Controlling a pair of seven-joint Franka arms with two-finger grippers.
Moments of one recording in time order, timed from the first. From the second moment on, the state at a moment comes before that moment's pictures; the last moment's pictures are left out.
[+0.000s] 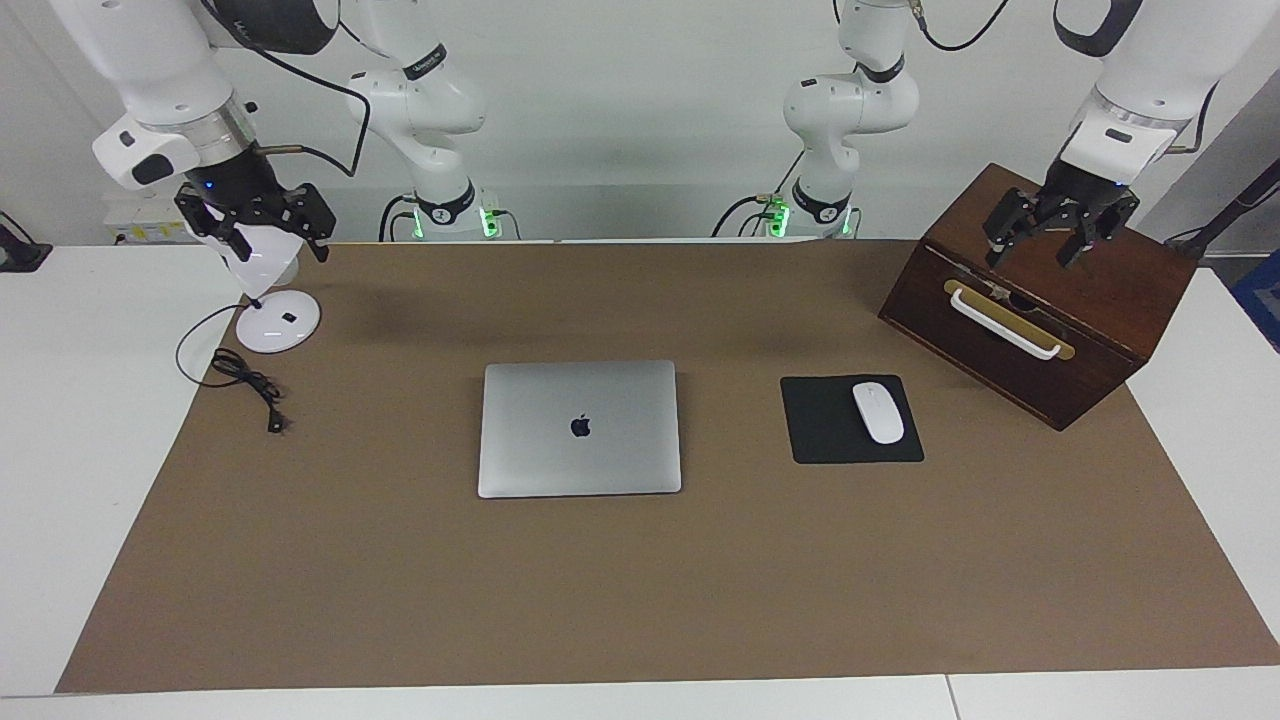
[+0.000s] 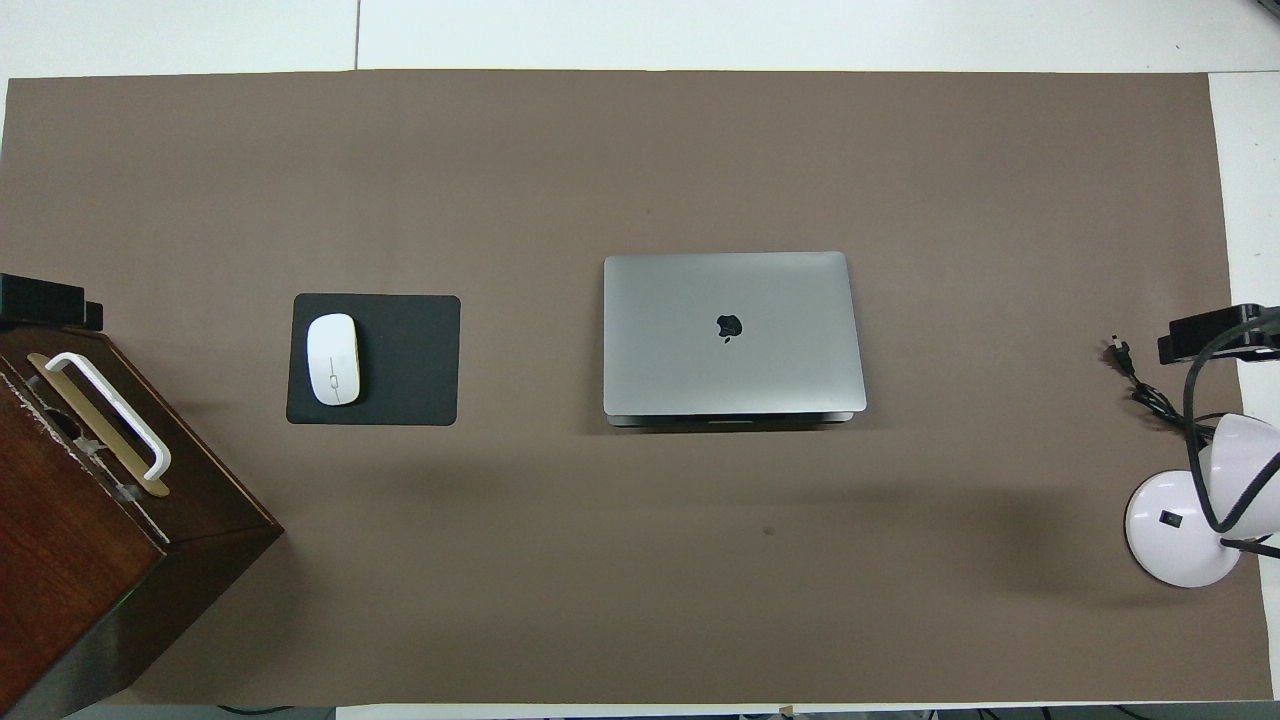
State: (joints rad) left arm 0.01 -0.09 0.02 -1.67 -0.03 1.65 0.07; right arm -0.10 -0.12 0.02 -1.73 -0.01 1.58 -0.04
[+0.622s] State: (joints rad) left arm 0.01 -0.09 0.02 -1.67 -0.03 1.65 0.07; right arm -0.12 -0.12 0.01 -1.73 -0.01 1.58 -0.05
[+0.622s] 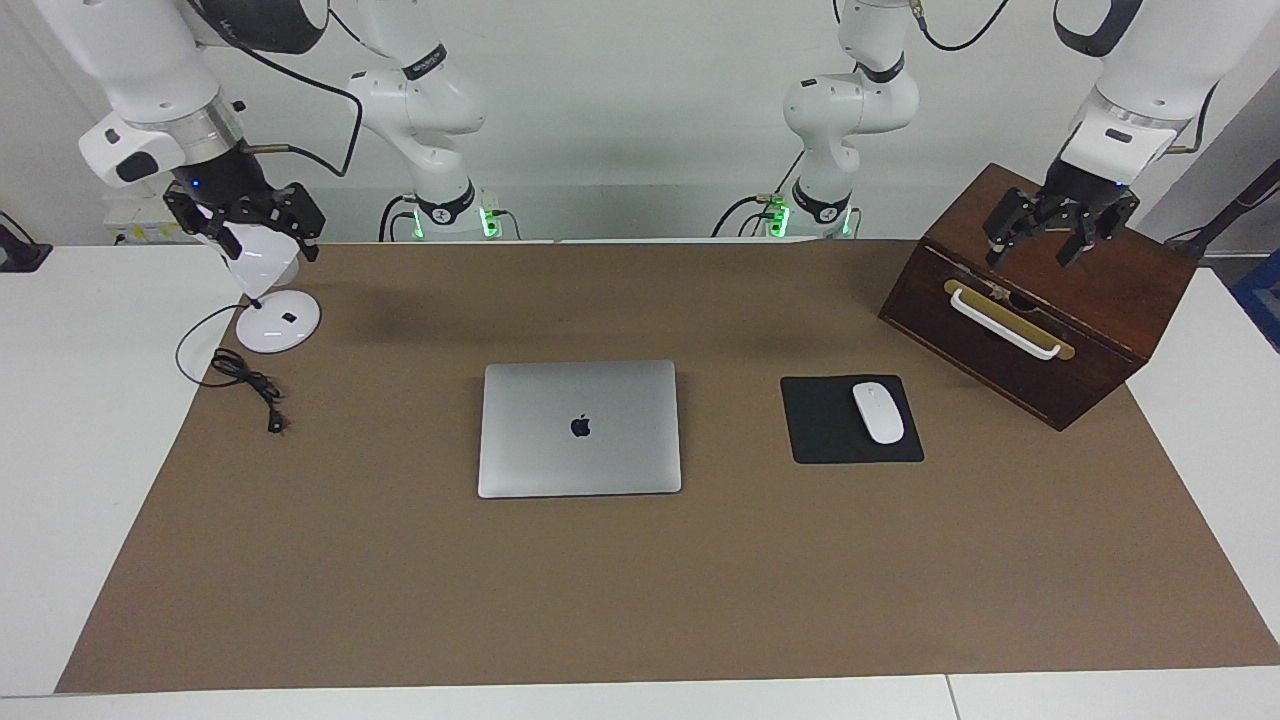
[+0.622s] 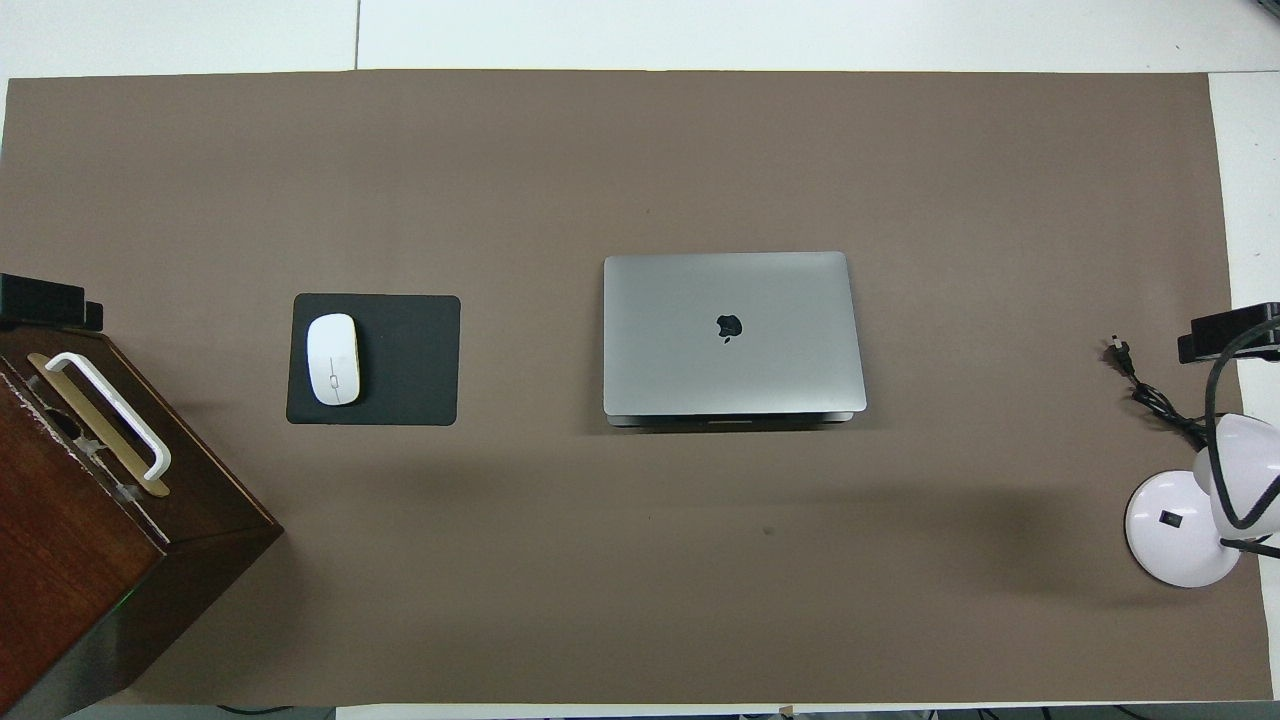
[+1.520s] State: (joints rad) left arm 0.01 -0.09 0.02 -1.67 -0.03 1.65 0.07; right arm -0.12 -0.11 0.01 -1.82 0.14 1.92 -0.03
